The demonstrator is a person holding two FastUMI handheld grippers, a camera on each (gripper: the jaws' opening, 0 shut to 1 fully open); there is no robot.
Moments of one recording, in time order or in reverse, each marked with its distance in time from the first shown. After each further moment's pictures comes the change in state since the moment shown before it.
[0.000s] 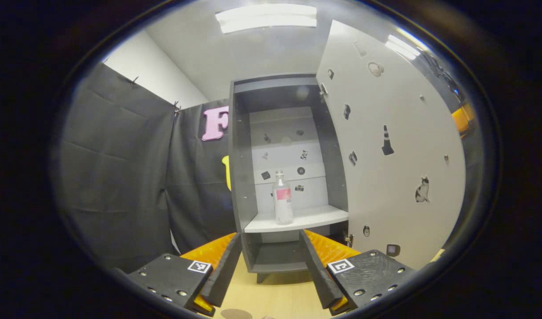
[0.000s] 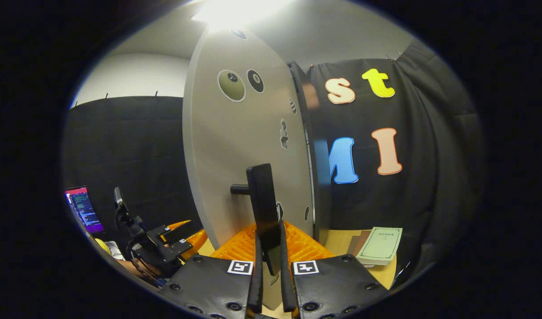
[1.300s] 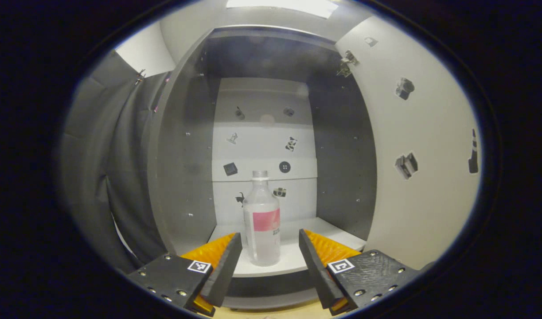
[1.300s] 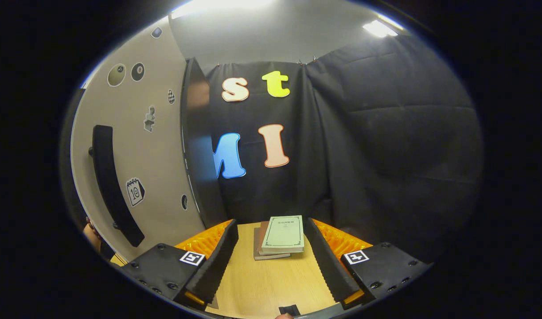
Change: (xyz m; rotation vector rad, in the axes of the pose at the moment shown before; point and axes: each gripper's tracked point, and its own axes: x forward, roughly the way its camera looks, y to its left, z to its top) left arm 0.270 -0.022 -0.023 -0.109 0.098 -0.258; right arm -0.058 -0.153 -0.053 0.085 -0.017 -0.734
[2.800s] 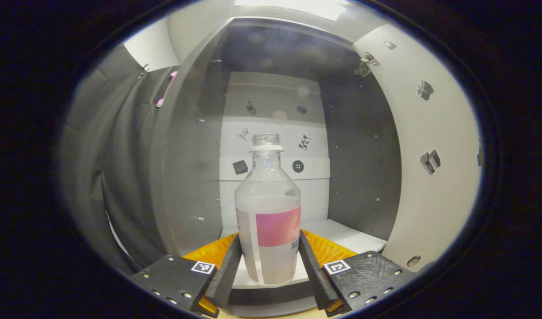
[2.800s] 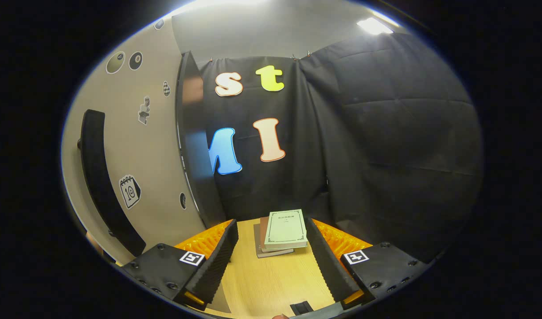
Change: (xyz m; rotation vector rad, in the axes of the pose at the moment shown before) left arm 0.004 0.053 -0.008 -0.031 -0.036 0.014; right arm 0.010 0.023 -0.015 0.031 0.038 -0.009
